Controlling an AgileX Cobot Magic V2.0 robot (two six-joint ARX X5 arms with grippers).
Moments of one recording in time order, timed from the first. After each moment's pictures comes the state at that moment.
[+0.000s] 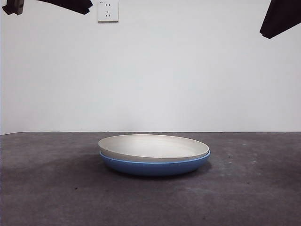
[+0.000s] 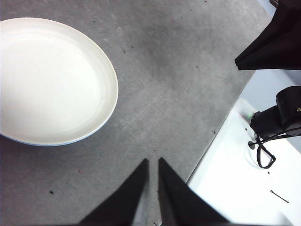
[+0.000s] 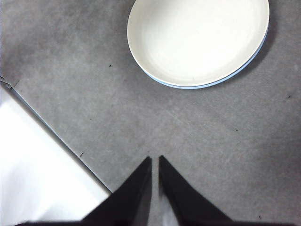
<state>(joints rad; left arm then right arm) -0.51 1.10 1.09 -0.80 0.58 0.00 0.54 0.90 0.94 -0.91 -0.34 0.13</state>
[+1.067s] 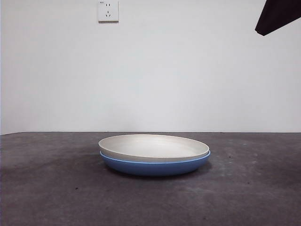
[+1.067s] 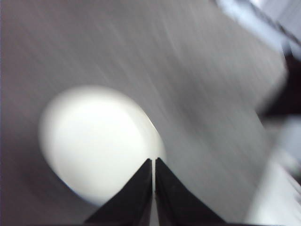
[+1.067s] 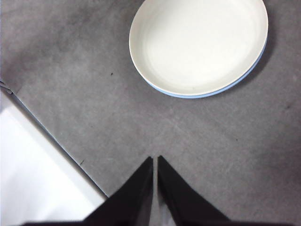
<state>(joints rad) -0.40 0.96 1.09 -0.57 0.46 0.03 0.54 0.90 0.94 -0.88 -0.34 0.13</state>
